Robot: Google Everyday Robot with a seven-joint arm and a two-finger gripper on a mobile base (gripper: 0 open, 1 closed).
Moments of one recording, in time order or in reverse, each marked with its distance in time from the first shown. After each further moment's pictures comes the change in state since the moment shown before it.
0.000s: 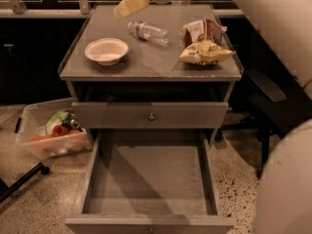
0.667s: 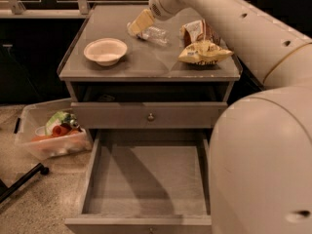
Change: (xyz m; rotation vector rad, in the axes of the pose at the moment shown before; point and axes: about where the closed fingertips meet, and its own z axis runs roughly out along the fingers) arm 0.051 -0.071 0.079 0.155 0.095 -0.081
